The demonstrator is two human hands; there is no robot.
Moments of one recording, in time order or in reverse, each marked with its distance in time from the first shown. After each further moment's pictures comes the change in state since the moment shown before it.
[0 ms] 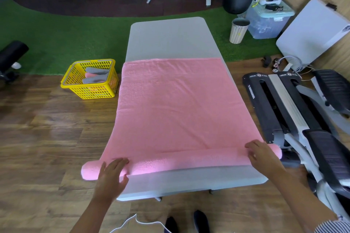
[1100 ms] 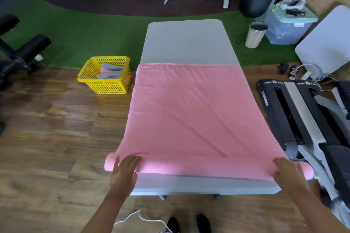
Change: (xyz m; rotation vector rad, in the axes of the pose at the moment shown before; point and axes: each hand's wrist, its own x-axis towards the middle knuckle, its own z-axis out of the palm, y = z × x) left_hand -0.005 0.017 0.003 -0.005 0.110 0.053; right_hand -0.016 0.020 -0.001 -0.274 -0.063 0.279
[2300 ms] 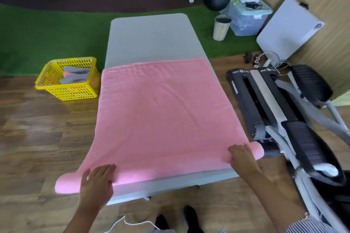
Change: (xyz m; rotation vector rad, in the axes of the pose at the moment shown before) left_hand -0.001 0.003 0.007 0.122 -0.006 -0.038; right_hand -0.012 -0.040 0.008 0.045 -0.049 -0.192
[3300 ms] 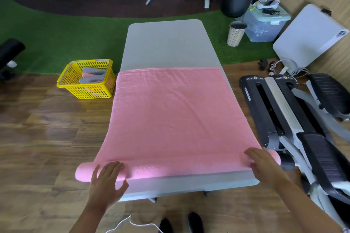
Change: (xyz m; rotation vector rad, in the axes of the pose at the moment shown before) left_hand -0.005 -0.001 -0.013 -0.030 0.005 0.058; right_hand 0.002 0.060 0.007 0.032 0.357 -0.298
